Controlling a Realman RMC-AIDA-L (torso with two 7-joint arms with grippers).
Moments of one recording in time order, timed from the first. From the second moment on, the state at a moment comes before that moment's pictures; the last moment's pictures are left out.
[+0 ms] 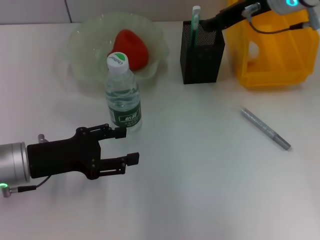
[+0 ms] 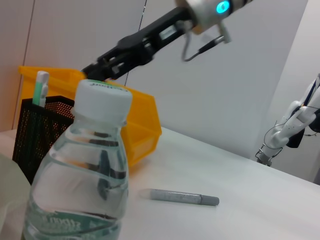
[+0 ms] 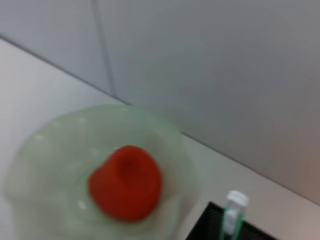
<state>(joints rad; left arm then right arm) -0.36 -1.98 1.22 0.48 1.51 1.50 -1.18 0.81 2.08 -1.17 -1.19 -2.53 -1.21 2.52</state>
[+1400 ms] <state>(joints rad) -0.38 -1.98 1.24 0.48 1.51 1.51 -1.20 0.69 2.08 -1.27 -1.05 -2.72 -1.37 2.52</state>
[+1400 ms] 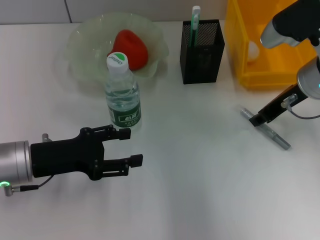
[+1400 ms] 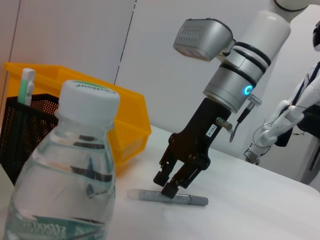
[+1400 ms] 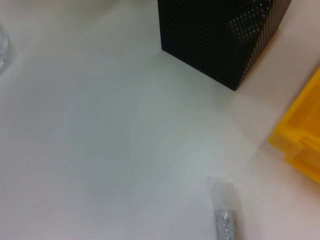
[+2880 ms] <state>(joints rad) -0.37 -1.99 1.24 0.48 1.51 1.50 -1.19 0.43 2.08 -1.13 -1.24 -1.58 -0.92 1.96</state>
